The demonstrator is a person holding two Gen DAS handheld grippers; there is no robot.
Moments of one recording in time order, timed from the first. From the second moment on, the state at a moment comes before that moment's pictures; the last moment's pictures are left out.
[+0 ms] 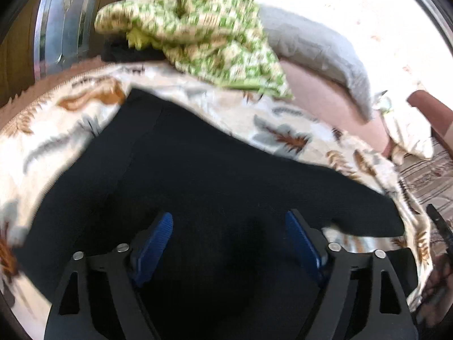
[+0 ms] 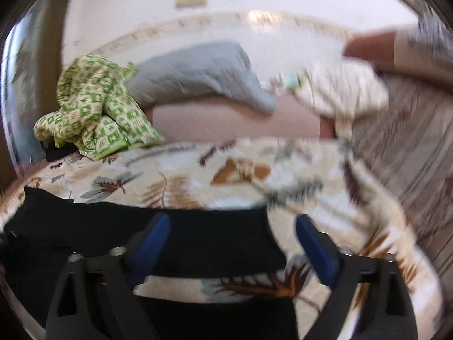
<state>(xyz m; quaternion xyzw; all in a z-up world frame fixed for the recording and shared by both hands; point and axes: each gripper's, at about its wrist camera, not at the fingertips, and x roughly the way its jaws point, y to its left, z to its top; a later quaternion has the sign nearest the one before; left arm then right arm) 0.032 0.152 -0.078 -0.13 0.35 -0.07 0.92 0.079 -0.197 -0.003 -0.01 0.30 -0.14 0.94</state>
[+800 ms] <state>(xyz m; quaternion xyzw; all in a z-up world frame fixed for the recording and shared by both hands) 0.237 0.237 -0.057 0.14 0.42 -0.13 0.89 0.098 -0.191 -0.038 0.03 0.36 -0.07 0.93</state>
